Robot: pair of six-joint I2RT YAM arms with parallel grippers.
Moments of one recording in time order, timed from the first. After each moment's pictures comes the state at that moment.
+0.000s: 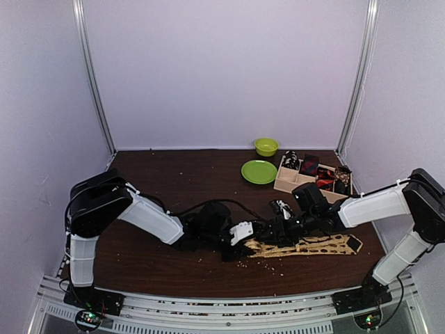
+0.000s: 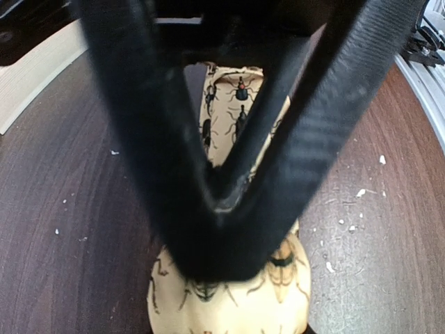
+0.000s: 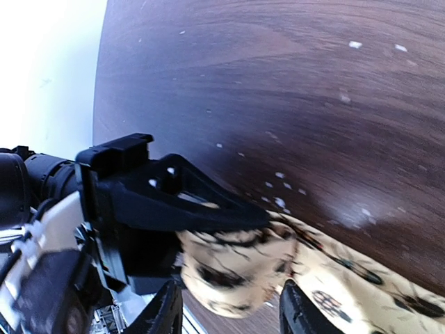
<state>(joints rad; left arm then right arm) -1.07 2.09 1.04 0.42 0.31 0.31 0.67 1.53 0.62 0.09 -0.61 0.77</state>
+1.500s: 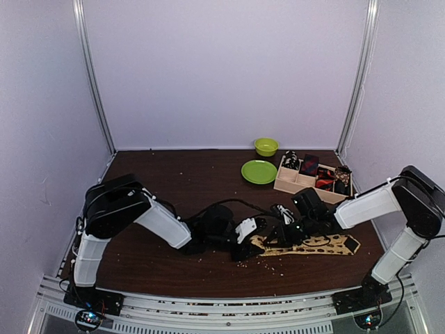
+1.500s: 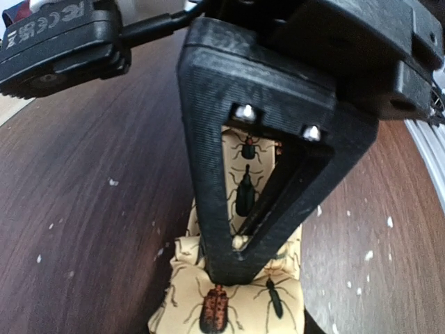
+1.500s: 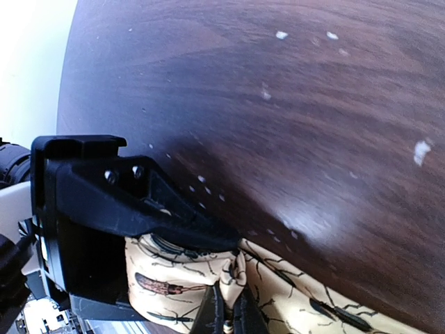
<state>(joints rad) -1.08 2.22 1.10 0.65 0.38 0.10 0.65 1.60 0.59 0.10 -0.53 0.63</state>
